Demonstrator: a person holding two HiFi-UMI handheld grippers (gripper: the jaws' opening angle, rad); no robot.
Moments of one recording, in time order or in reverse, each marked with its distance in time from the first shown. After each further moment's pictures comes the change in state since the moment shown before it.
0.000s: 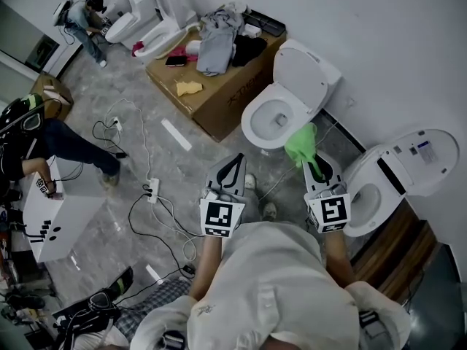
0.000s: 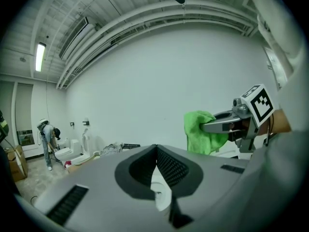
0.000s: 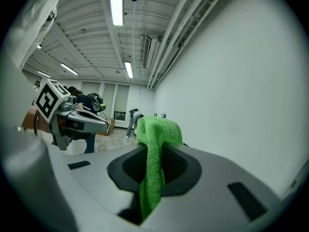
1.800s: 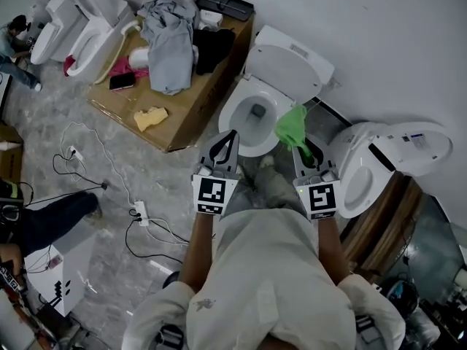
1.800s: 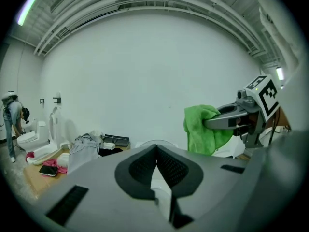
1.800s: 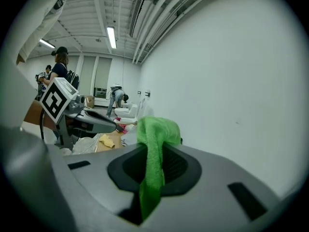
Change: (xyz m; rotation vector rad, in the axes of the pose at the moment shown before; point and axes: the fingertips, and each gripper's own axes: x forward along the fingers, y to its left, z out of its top) left arm 0.273 0.161 -0.062 -0.105 0.094 -0.310; right arm 0.255 -0.077 -0.041 -0.025 0.263 -0.205
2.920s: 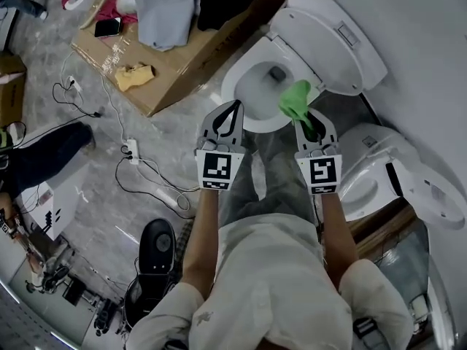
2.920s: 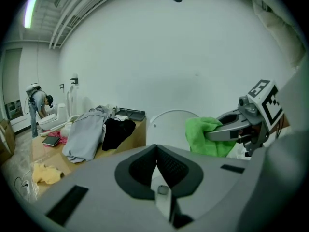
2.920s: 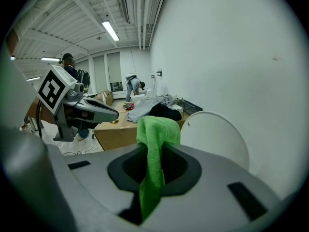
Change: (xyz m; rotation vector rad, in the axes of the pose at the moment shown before) left arm 0.142 0.038 -0.128 -0.102 0.196 0.247; right arm 0.163 -0.047 -0.177 0.082 0.180 0.299
